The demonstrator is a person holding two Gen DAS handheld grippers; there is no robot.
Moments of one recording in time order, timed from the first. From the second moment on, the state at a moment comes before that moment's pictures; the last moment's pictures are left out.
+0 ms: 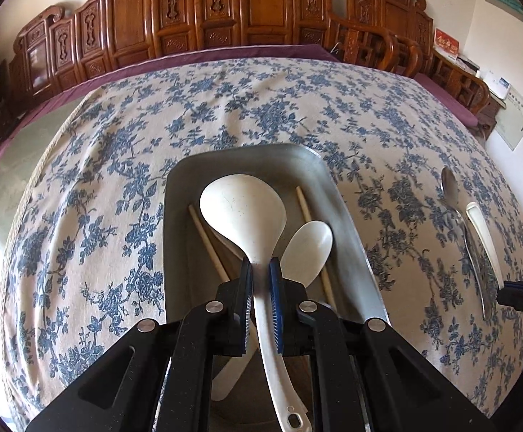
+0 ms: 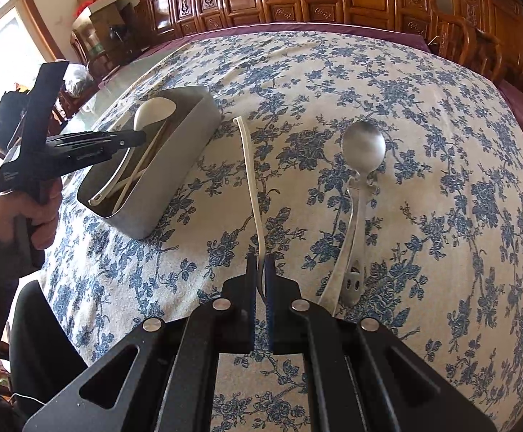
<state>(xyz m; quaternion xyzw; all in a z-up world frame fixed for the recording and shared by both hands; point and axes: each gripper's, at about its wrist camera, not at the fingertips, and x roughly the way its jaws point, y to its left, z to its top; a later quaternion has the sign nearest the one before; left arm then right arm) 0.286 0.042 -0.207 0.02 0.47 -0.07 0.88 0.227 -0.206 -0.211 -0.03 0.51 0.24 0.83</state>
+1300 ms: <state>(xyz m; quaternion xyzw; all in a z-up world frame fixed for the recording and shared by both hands) 0.250 0.136 -0.184 -0.04 0.41 -0.02 0.91 0.241 -0.079 -0.176 -0.01 0.48 0.31 0.82</state>
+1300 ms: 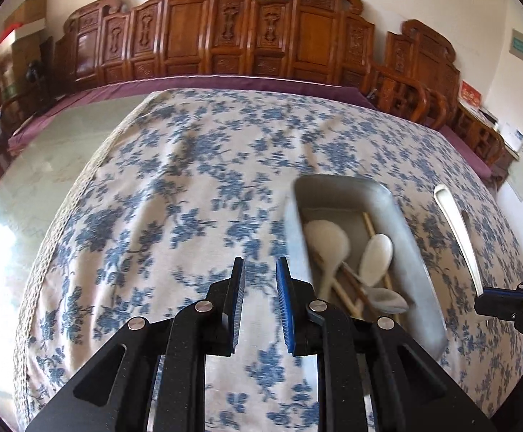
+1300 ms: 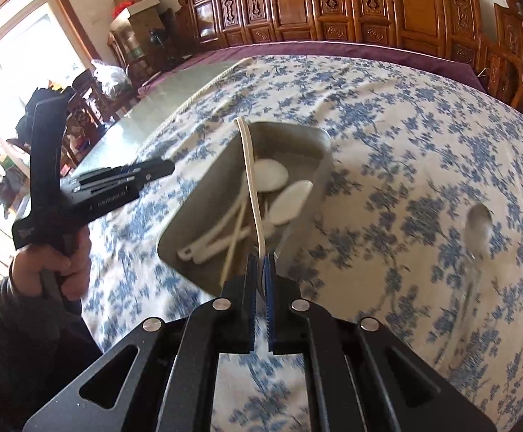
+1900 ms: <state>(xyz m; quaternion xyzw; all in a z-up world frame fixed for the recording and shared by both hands) 0.249 0.155 -0.181 -0.05 0.41 0.01 0.91 0.290 -0.023 -0.222 0.03 0.52 0.29 0.80</state>
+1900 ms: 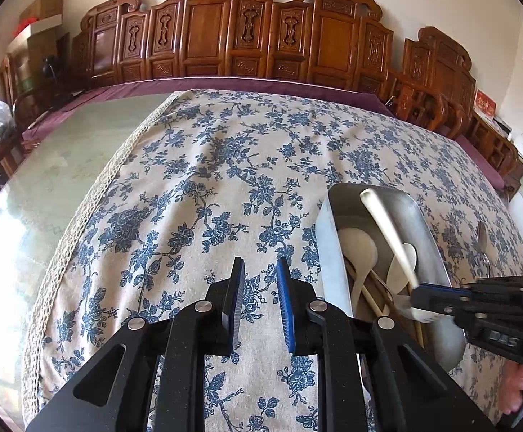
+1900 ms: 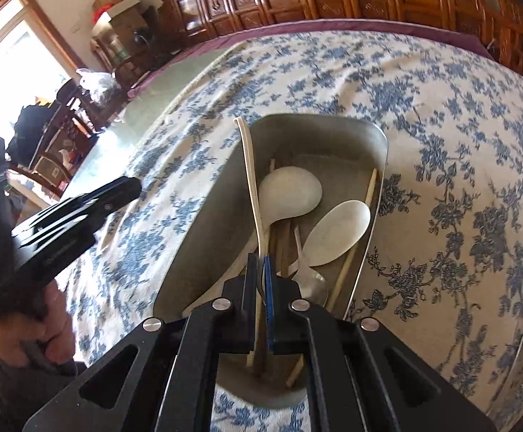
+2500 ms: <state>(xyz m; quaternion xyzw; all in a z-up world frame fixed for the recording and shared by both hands) 0.241 0.096 -0.161 -0.03 0.38 -0.05 0.92 0.257 -0.114 -0.177 -0.01 0.45 0.26 0.85</state>
